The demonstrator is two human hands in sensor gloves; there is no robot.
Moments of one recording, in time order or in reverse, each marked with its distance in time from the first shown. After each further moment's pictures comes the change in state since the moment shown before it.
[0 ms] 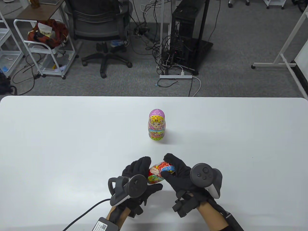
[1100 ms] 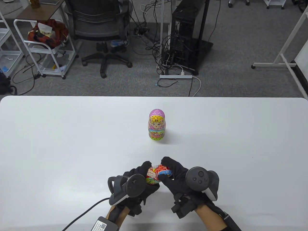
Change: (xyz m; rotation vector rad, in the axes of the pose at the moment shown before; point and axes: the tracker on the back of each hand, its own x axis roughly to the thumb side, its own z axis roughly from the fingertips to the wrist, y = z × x) left_hand -0.002 0.003 -0.002 0.029 -0.008 0.011; right_hand 0.006 0.005 0.002 -0.035 -0.022 0.102
